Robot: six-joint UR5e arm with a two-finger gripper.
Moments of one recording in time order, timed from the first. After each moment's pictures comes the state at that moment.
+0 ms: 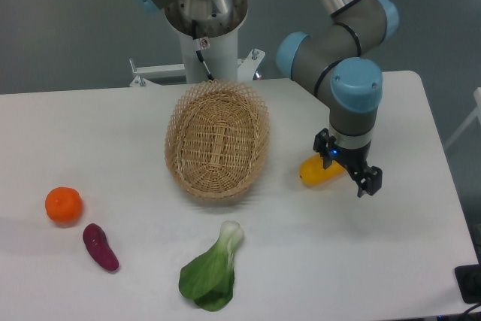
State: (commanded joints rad) arm 2.62 -2.02 -1.55 -0.99 1.59 1.53
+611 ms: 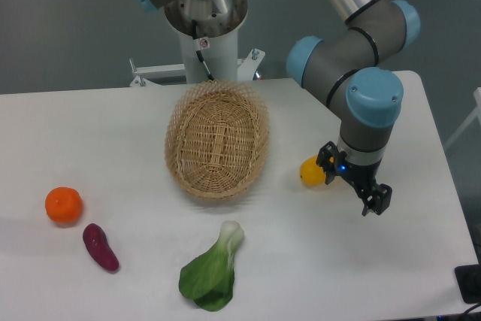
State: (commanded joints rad) arm 2.61 -2.05 -1.48 -1.03 1.51 1.48
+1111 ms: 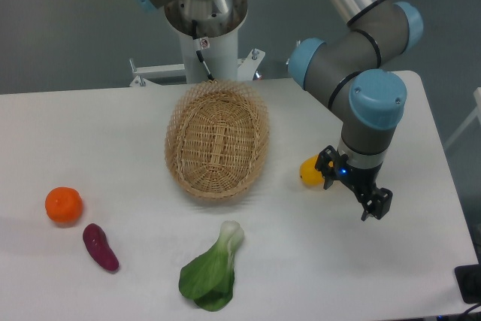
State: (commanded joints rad) arm 2.61 -2.05 -1.49 -1.03 1.52 1.48
